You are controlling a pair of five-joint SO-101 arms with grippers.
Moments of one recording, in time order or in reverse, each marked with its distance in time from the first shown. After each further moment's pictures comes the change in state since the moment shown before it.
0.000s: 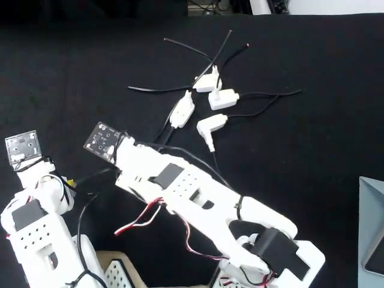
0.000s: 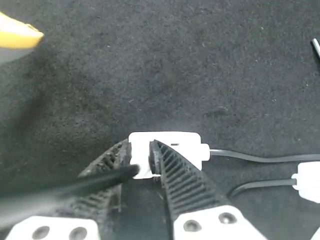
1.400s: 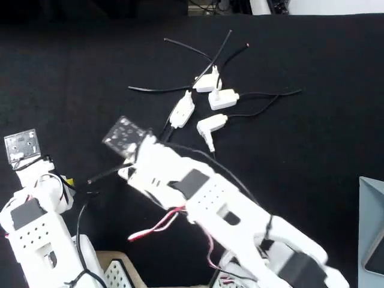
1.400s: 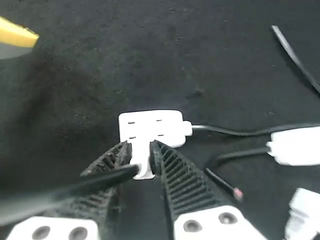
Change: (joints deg) left arm 0.0 0.4 -1.1 0.2 0.0; right arm 2.4 -16.0 6.6 6.5 -3.0
